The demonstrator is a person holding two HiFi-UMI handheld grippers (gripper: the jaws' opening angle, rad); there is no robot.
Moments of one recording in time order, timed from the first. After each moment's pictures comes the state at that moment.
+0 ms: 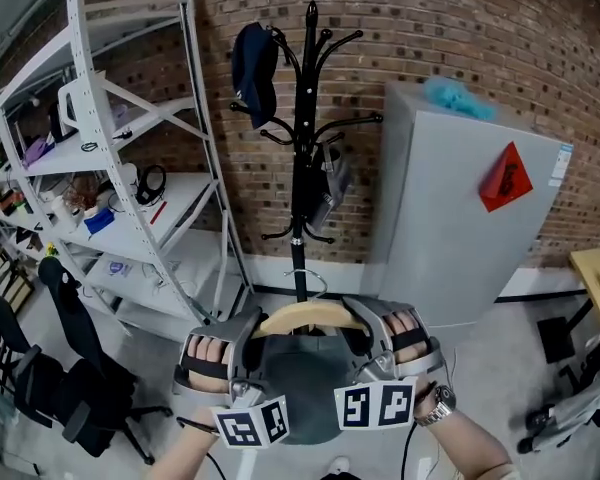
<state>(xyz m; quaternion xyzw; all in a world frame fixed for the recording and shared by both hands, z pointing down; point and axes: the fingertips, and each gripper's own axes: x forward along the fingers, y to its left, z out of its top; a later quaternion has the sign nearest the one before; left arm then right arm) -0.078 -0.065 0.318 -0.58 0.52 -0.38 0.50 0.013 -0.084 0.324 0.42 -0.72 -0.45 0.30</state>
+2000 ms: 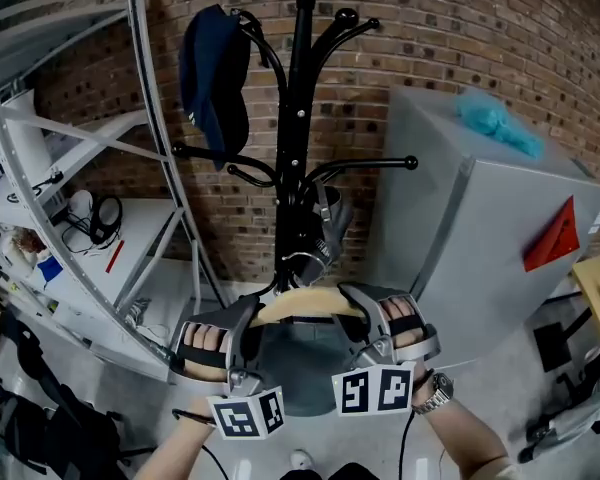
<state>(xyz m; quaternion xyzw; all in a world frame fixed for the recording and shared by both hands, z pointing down) -0.089 -0.340 0.327 -0.60 0.49 -0.38 0.51 0.002 -0.355 0.331 0.45 -0.71 -0.43 0.33</state>
